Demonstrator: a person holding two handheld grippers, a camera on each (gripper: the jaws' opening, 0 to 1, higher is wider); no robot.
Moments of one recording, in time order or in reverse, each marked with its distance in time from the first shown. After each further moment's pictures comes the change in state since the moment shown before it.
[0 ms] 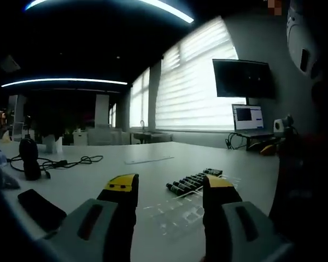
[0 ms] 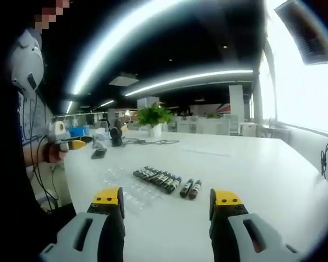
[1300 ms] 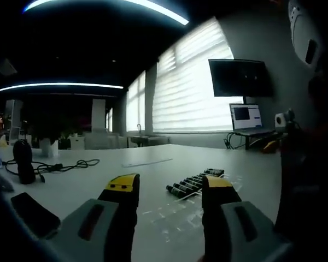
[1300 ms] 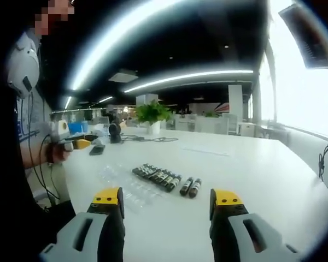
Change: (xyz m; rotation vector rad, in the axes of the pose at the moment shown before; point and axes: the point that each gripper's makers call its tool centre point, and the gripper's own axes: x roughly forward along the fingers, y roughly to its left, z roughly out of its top) left arm 0.020 0.004 -0.012 0.020 -0.029 -0.032; right arm 0.002 0.003 -0.003 -0.025 0.024 -0.021
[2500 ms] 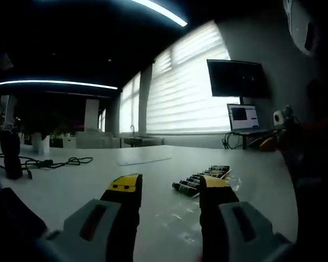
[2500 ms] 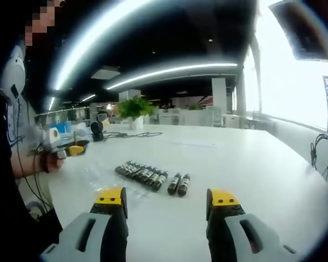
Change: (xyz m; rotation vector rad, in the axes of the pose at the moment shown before) left arm 0.028 0.025 -0.040 -0.024 -0.023 -0.050; right arm 0.029 -0.018 -0.012 0.053 0.054 -0.132
